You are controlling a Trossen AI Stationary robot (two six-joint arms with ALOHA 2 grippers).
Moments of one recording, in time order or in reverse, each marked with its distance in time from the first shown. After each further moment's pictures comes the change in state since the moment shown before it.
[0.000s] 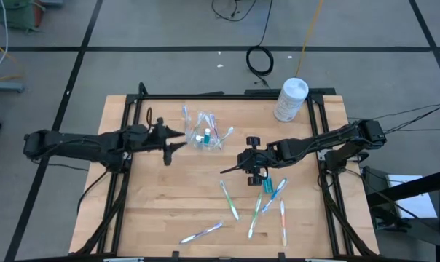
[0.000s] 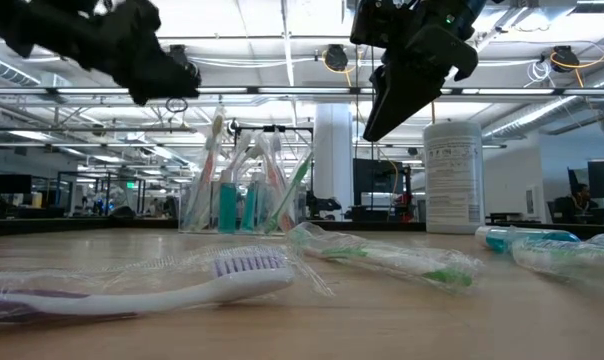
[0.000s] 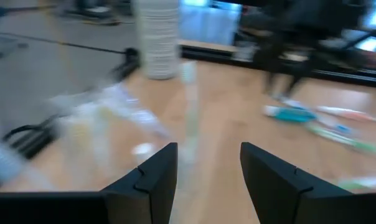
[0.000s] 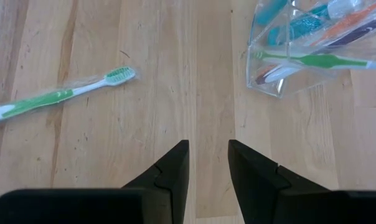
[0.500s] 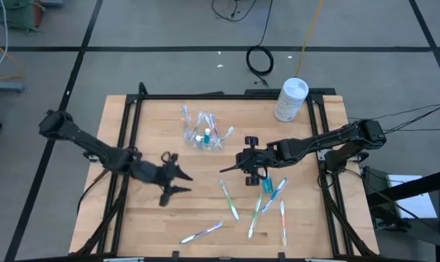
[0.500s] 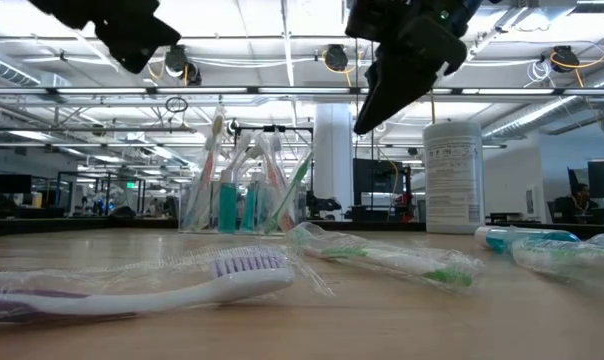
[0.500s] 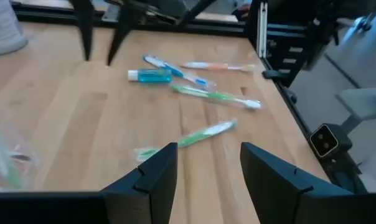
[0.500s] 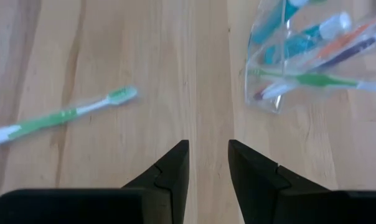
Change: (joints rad) left arm -0.524 0.317 0.188 -0.019 -0.086 -0.178; right arm 0.000 0.000 0.000 0.062 0.001 0.000
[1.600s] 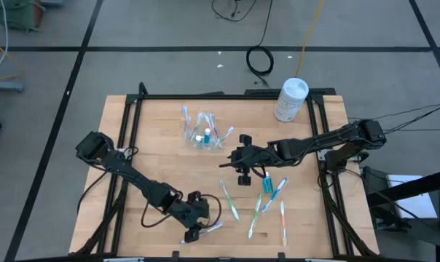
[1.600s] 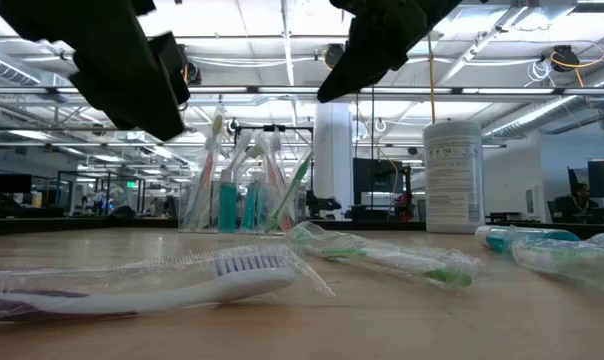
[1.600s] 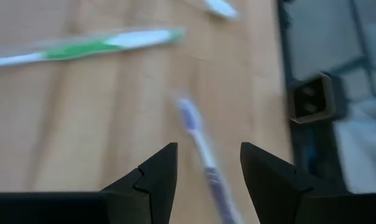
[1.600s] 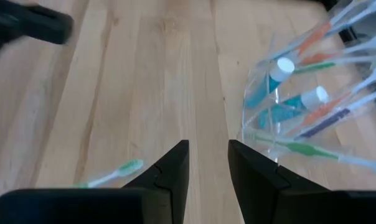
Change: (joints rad) left arm -0.121 0.680 0.449 -0.164 0.140 -0.388; right arm 0.000 0.000 -0.001 0.233 0.001 0.000
